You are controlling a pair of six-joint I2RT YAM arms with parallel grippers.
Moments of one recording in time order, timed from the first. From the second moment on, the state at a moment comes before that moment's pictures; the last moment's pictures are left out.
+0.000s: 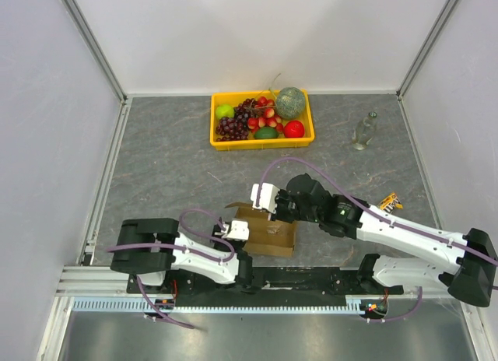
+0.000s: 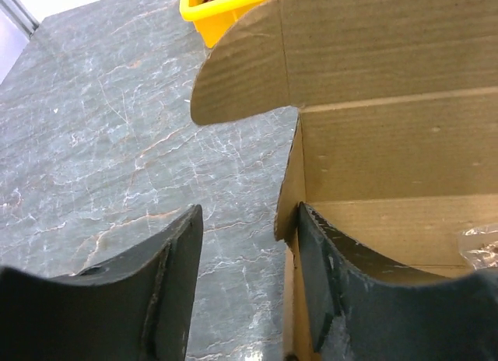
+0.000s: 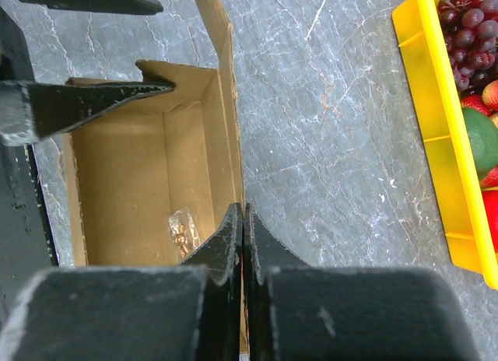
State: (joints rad) left arm -1.62 1.69 0.79 -1.18 -1.49 -1.87; right arm 1.03 1.11 0.84 -0.31 -0.06 -0.43
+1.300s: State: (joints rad) left arm -1.96 0.46 0.82 -0.79 -1.30 -1.04; right arm 1.03 1.09 0.83 -0.30 -0.05 -0.41
